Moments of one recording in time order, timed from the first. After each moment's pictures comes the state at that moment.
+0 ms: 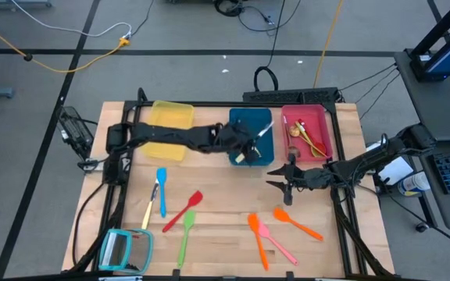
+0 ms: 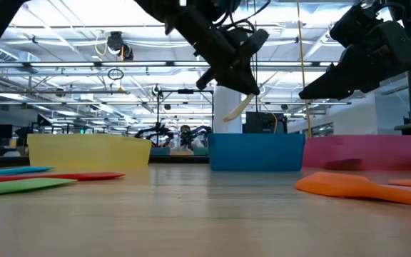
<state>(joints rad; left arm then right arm) 0.13 1.98 1.57 -0.24 -0.23 -0.38 0.32 1.02 0.26 0.37 0.44 0.20</state>
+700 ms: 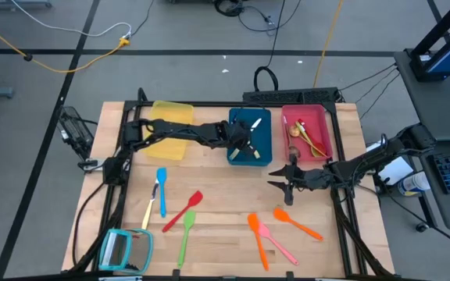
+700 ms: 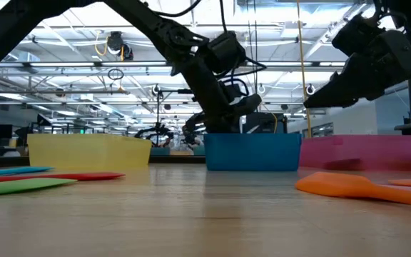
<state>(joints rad) 0.23 2.15 1.56 -0.28 -0.24 -0.49 0.32 1.02 0.23 0.38 0.44 0.25</state>
